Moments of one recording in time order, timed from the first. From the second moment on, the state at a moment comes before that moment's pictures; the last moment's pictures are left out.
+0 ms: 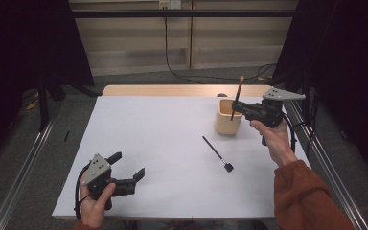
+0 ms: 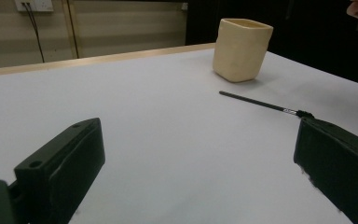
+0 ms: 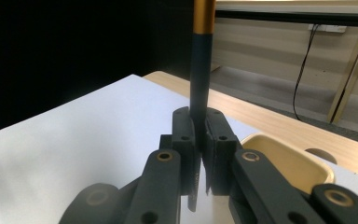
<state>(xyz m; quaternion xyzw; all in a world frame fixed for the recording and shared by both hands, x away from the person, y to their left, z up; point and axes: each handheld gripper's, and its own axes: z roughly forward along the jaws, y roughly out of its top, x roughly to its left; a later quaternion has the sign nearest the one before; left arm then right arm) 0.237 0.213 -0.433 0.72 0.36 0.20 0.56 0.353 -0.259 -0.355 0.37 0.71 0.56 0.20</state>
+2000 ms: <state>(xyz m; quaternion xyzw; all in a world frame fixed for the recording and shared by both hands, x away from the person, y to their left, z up) 0.233 0.212 -0.432 0.73 0.33 0.21 0.56 0.403 -0.264 -0.399 0.43 0.71 0.51 0.22</state>
